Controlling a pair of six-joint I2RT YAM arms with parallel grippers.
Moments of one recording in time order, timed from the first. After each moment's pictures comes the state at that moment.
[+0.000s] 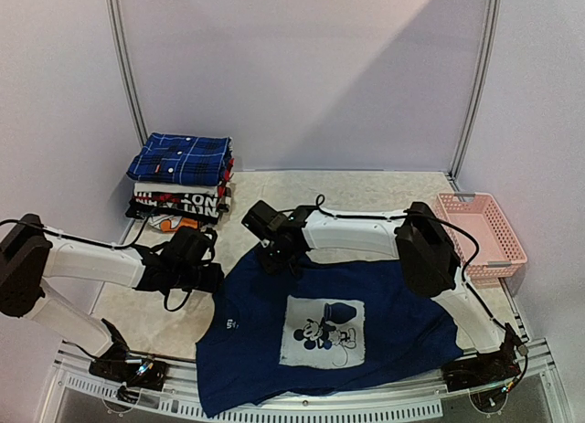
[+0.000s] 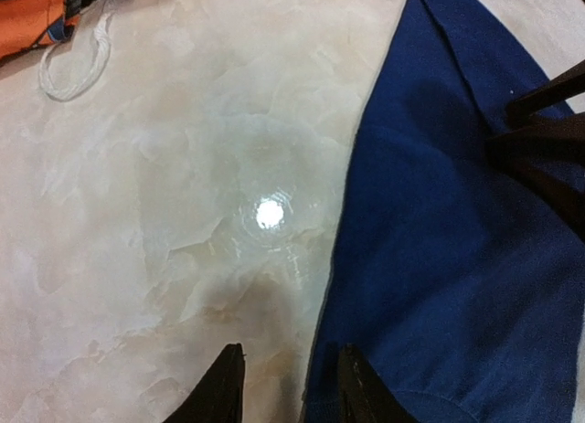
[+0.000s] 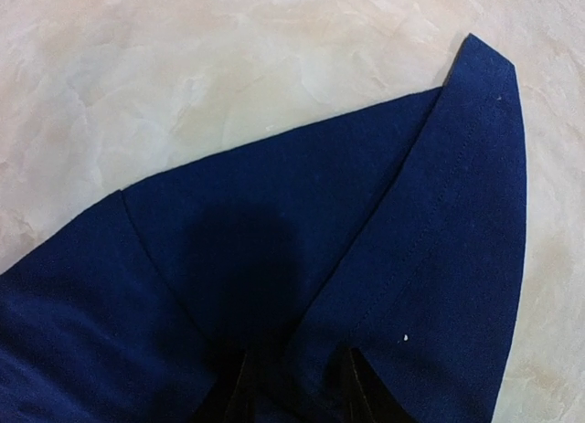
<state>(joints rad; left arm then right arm) -0.71 1.40 0.52 -0.05 -0.24 -0.48 1.04 2.50 2.11 -0.69 0.28 0.36</state>
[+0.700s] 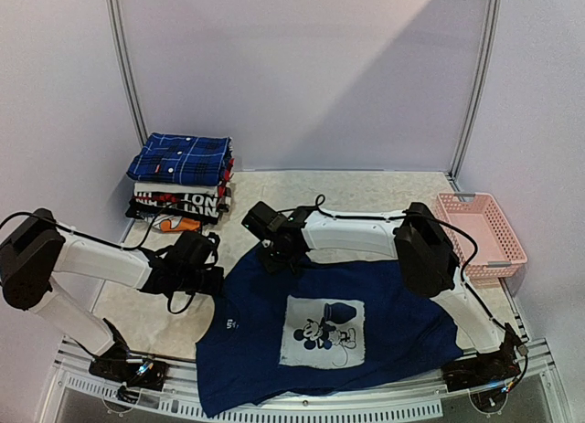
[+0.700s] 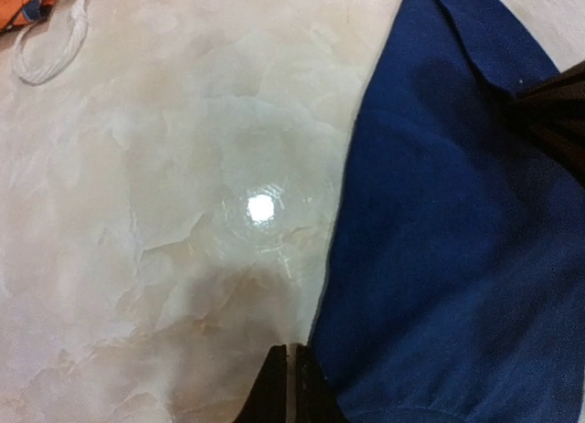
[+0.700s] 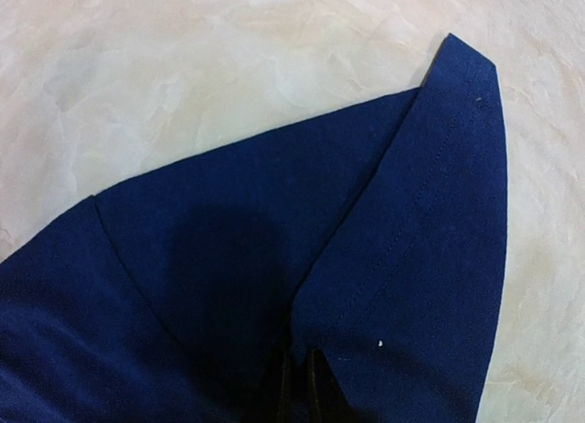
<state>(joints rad) -0.71 1.47 0.51 0.02 -0.22 -0.49 1.04 2.51 2.12 -0.70 0.32 0.35</state>
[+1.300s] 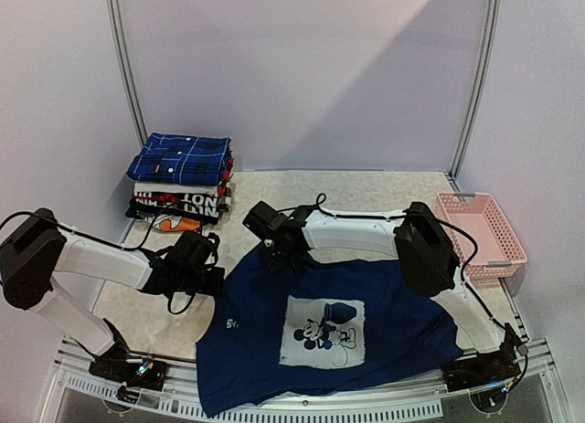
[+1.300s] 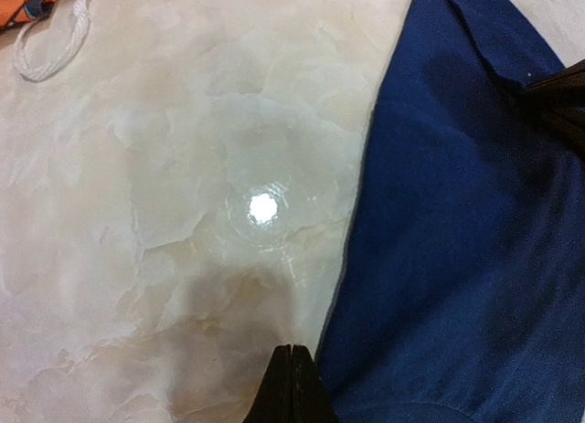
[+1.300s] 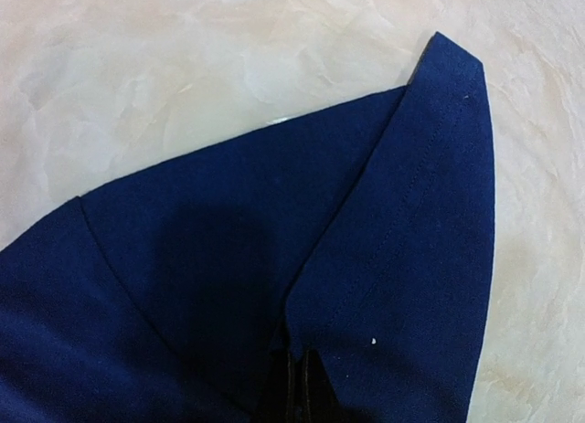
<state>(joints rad) -0.71 1.47 0.50 0.03 -0.22 -0.49 1.04 2.51 2.12 -0.72 0.36 0.33</state>
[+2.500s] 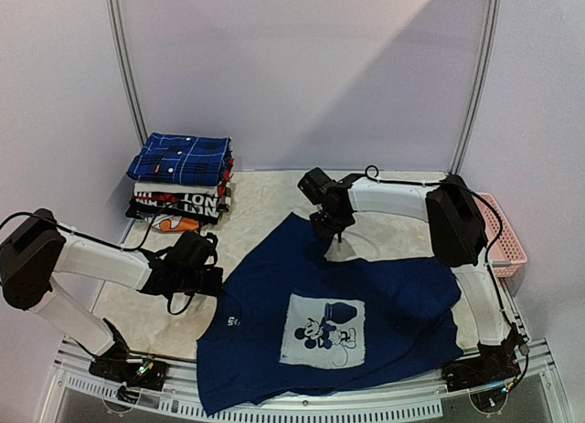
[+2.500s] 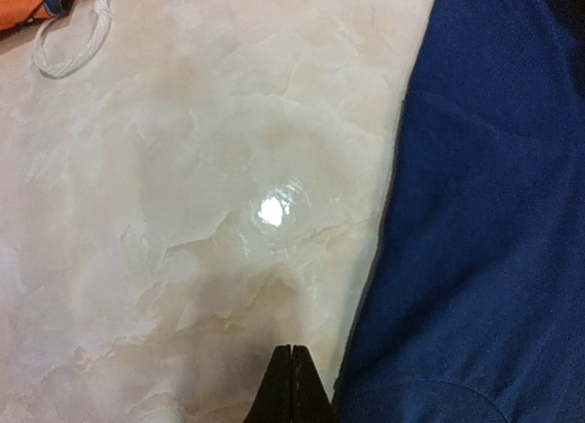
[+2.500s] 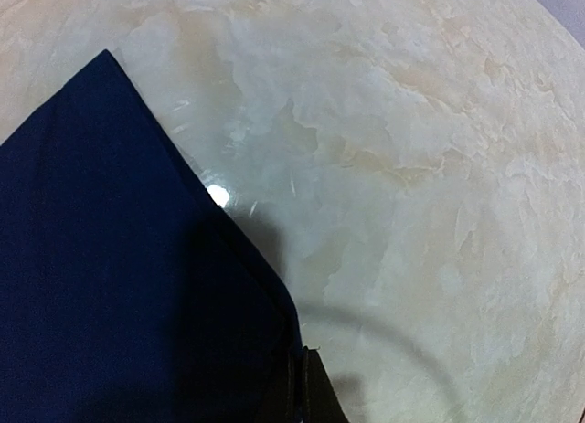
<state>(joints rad) -0.71 1.47 0.50 0.03 -0.26 -0.50 0.78 2.36 1.93 -0.72 0.41 0.34</state>
